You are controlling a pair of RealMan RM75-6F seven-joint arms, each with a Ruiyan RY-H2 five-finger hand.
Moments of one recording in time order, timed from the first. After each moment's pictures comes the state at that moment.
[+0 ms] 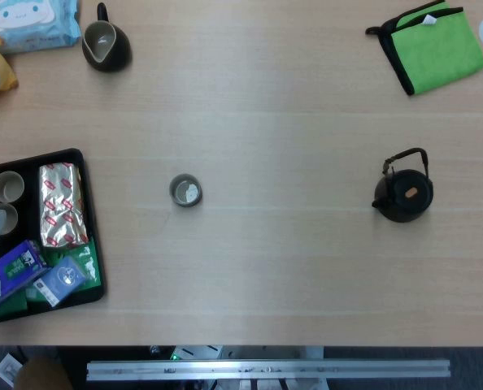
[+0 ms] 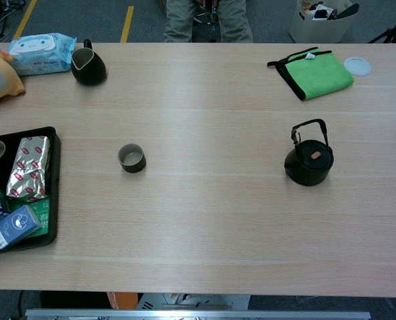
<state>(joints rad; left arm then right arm) -0.08 -1.06 -0.03 -1.86 1.48 1.49 0.18 0.06 -0.99 0.01 -1.72 -1.54 1.44 0.00</state>
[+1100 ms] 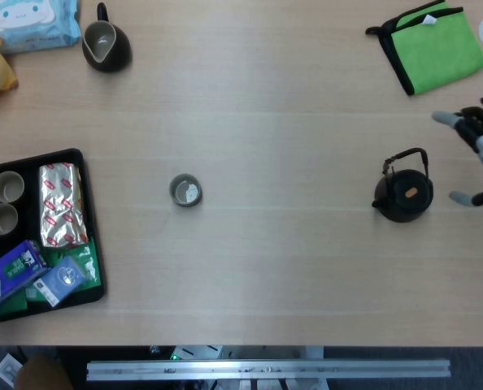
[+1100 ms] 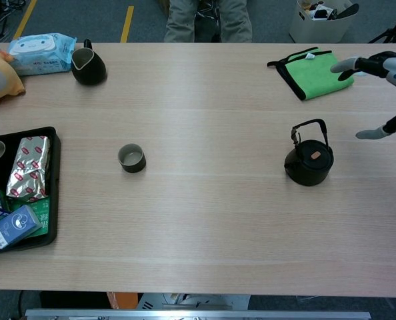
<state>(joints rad) -0.06 -1.04 -0.04 -1.87 1.46 1.51 0.17 0.42 -1.07 0.10 -1.74 -1.43 0.96 -0.03</state>
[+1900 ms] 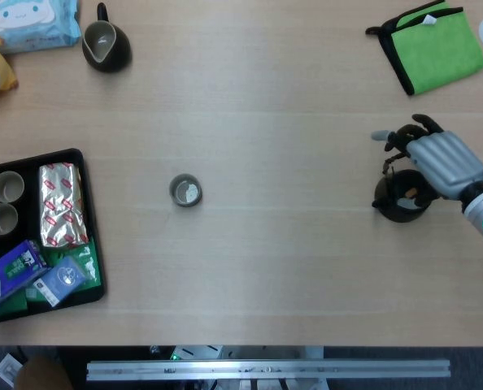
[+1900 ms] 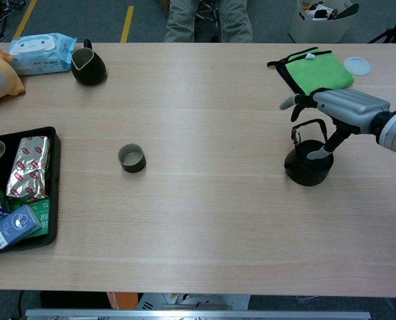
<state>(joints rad) -0.08 -1.05 -0.04 -1.85 1.43 1.47 0.18 0.58 -1.30 0.08 -1.58 -1.26 0.77 -0.11</state>
